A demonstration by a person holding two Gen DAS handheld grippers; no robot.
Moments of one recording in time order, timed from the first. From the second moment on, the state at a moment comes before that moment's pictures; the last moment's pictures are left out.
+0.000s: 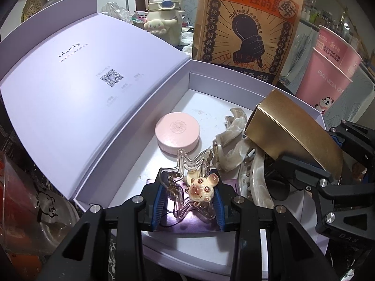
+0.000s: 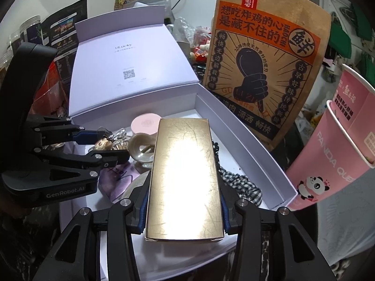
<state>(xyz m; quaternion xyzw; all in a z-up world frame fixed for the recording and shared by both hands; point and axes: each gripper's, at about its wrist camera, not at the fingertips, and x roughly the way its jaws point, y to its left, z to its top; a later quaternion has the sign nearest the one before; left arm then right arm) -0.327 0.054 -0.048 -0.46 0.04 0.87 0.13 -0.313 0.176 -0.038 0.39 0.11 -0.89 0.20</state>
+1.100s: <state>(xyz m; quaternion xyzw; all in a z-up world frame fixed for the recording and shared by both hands) -0.327 0.064 -0.049 -0.47 0.08 0.87 0.08 -0.282 0.201 -0.021 0.40 0.12 -0.90 0.14</state>
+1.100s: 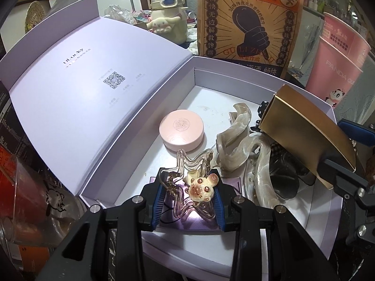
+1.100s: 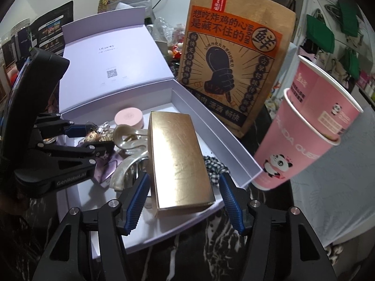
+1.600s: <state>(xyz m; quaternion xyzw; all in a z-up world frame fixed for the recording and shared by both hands) -0.329 0.050 -0.052 -0.49 0.06 0.87 0.08 -0.275 0.214 -0.017 0.40 0.09 -0.90 0.12</state>
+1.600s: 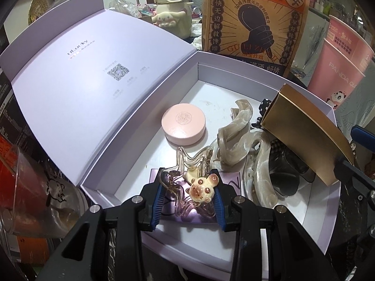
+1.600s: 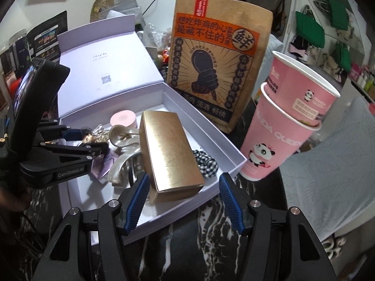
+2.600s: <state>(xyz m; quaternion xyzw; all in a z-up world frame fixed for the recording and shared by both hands) -0.284 0.053 0.020 -0.42 0.05 0.90 0.07 -0.239 0.216 0.032 0.34 0.09 -0.93 0.12</state>
